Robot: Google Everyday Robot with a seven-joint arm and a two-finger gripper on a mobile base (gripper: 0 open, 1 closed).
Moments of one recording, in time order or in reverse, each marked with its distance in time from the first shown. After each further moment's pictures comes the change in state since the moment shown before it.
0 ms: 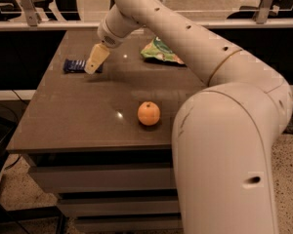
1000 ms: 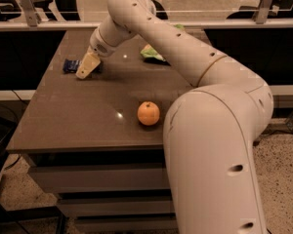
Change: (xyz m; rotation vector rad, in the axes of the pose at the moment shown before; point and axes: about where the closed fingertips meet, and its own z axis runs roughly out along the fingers) arm -0.005 0.023 0.040 -0.098 -0.041 0.059
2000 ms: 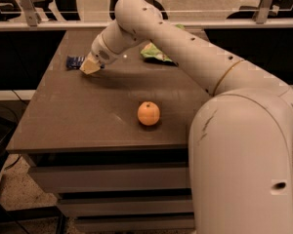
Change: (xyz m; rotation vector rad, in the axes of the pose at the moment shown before) arm 0.001 0.044 -0.016 -0.084 -0.062 0.056
